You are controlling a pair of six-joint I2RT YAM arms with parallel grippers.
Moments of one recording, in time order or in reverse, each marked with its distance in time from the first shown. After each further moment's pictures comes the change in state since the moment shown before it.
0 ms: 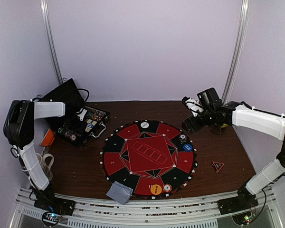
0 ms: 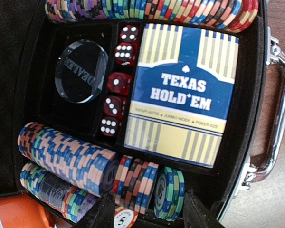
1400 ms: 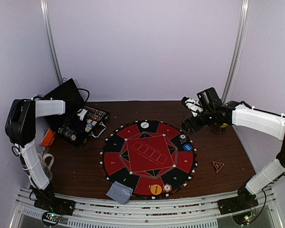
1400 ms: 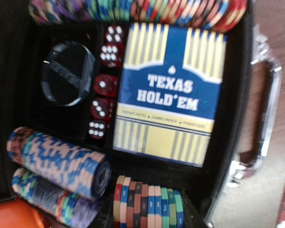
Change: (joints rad) left arm 0.022 0.044 0.054 -0.060 0.068 0.011; right arm 0.000 0.004 0.008 -0.010 -0.005 -0.017
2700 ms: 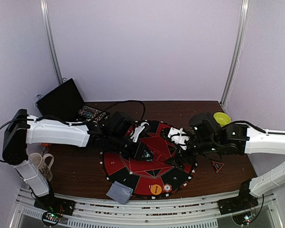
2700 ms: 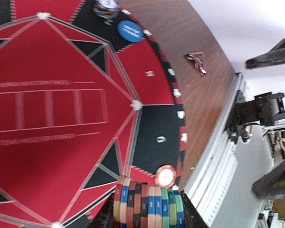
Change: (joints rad) left arm -0.816 -0.201 -0.178 0.428 0.506 -0.653; right arm 0.492 -0.251 -0.200 0.027 -0.077 -0.019
